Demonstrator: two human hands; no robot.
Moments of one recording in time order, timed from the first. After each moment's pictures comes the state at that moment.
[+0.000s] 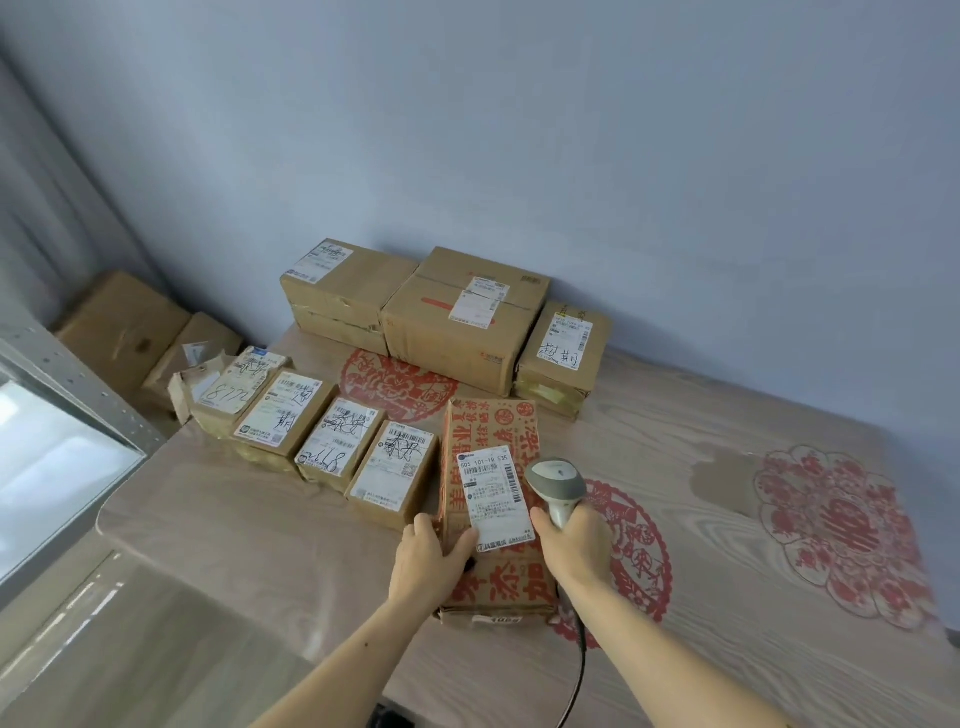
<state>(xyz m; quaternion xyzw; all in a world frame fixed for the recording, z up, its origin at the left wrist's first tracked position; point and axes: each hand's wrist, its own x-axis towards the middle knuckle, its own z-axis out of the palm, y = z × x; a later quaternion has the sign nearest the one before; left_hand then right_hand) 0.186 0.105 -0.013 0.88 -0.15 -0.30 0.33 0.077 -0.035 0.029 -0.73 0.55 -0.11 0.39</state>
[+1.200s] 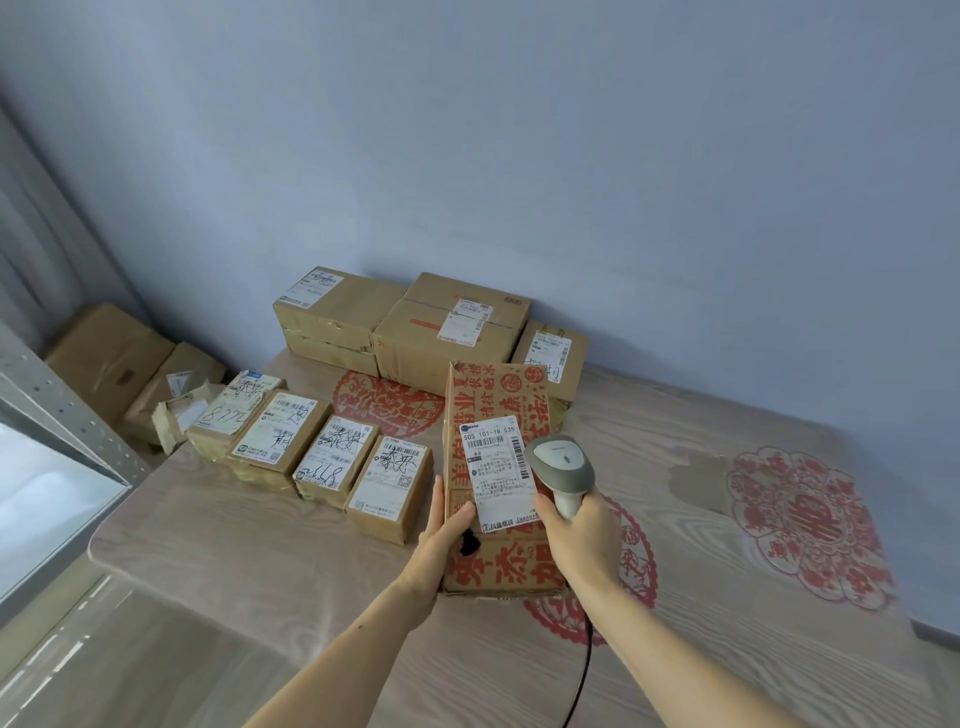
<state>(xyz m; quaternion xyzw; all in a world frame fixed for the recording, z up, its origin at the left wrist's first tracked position) 0.188 0.107 0.001 0.60 -0.12 -0.50 0.62 0.060 -0.022 0.071 -0.73 0.52 -0.22 0.39</state>
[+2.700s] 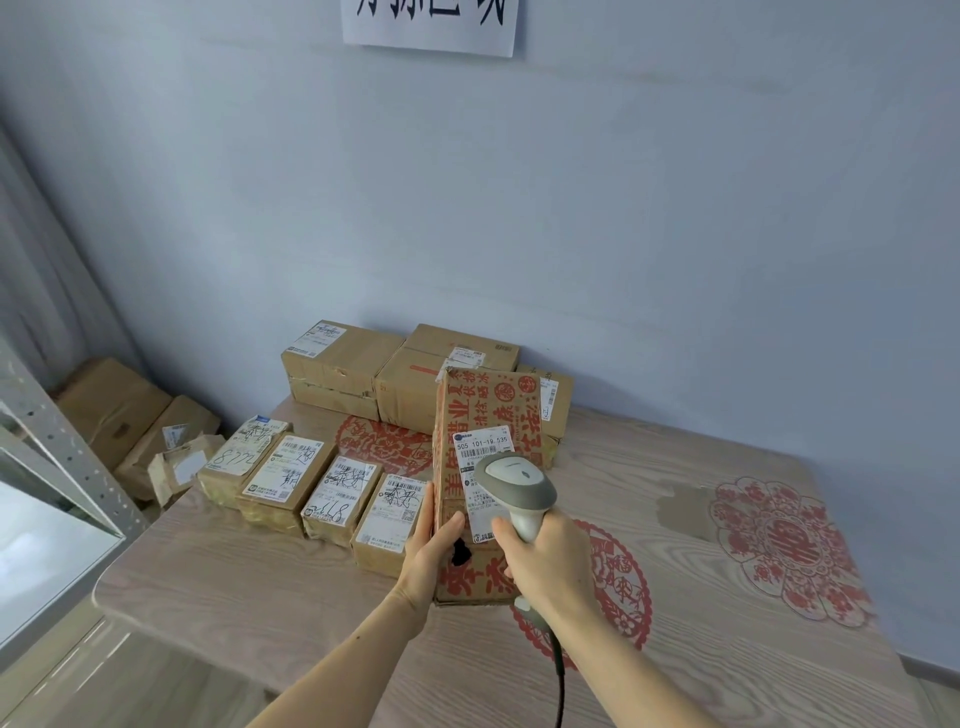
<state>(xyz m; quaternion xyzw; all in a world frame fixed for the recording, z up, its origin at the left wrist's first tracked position) 0.192 0.121 0.046 0.58 -0.15 -0.43 0.68 0.062 0.040 0.136 -0.78 0.42 -0.23 0.40</state>
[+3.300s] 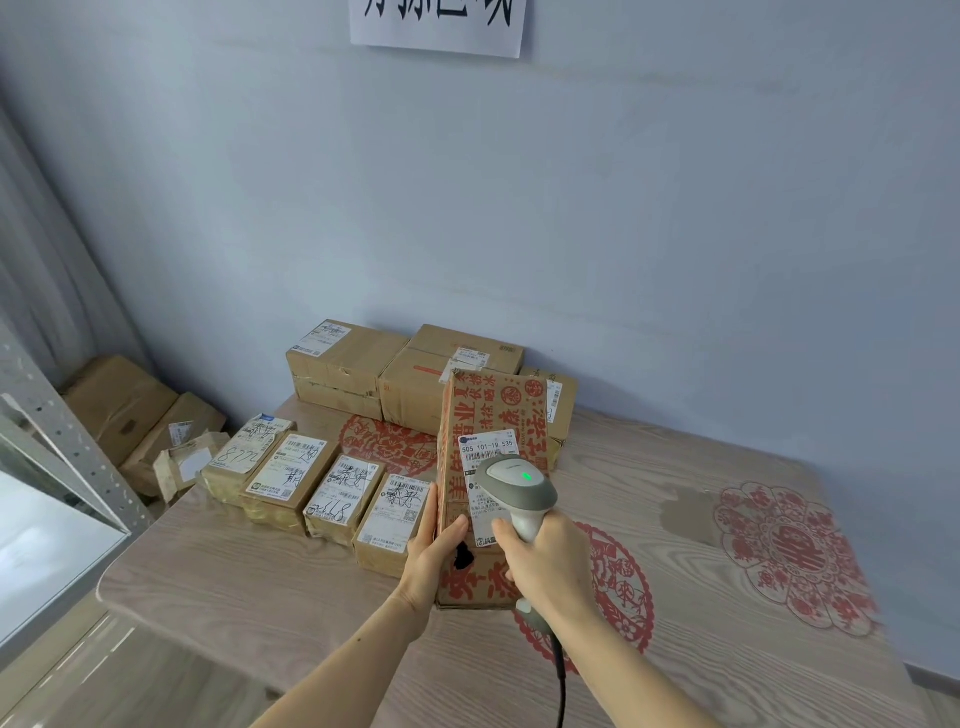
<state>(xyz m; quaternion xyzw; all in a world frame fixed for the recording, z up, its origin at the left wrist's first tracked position) 0.191 0.123 0.045 0.60 -0.15 -0.42 0.66 0.065 0.038 0.136 -0.77 0.43 -0.22 0.42</state>
